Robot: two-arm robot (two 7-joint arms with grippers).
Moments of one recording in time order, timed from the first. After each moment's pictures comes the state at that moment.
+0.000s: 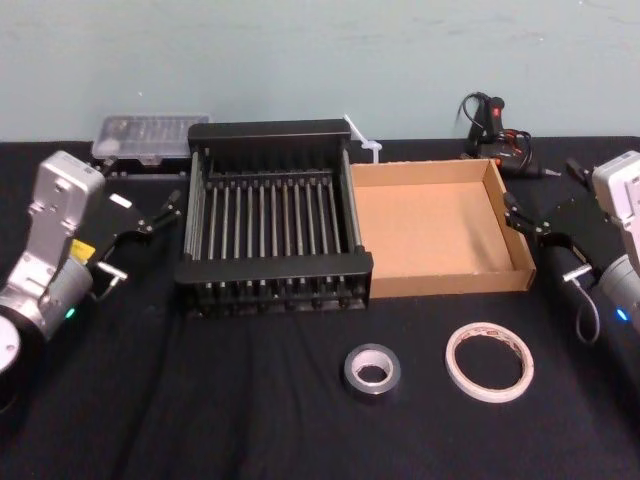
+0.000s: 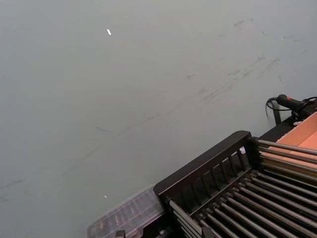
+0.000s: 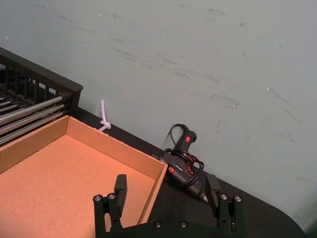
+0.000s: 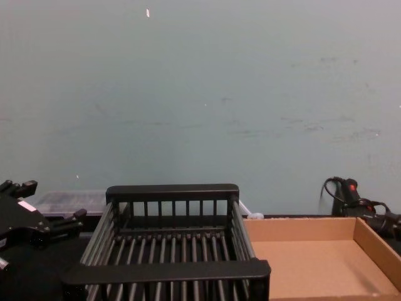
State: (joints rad) left arm -0.20 0.60 0.45 -1.41 -0.25 -0.12 0.03; right arm 0.20 0.60 -0.45 -1.41 0.25 -0.12 -0.03
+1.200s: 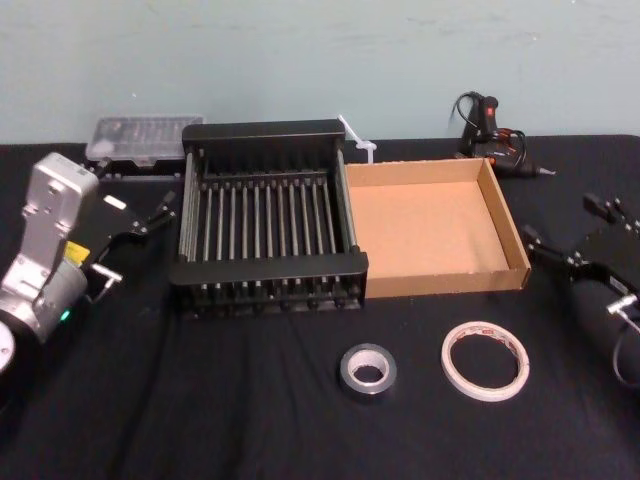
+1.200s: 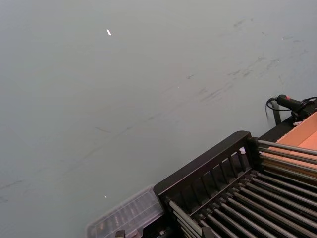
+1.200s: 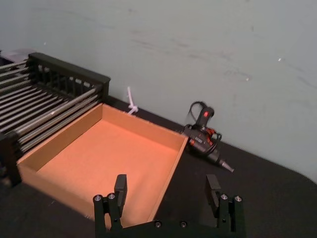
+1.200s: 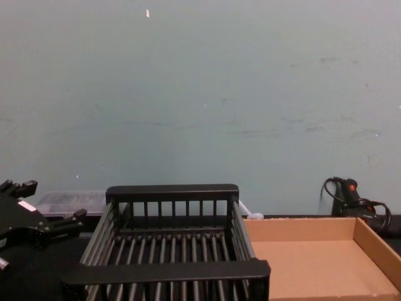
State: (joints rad) left arm -0.20 0.60 0.45 -1.41 -0.25 -0.12 0.03; right arm -0.04 0.72 -0.26 -1.70 0.44 0.07 0.11
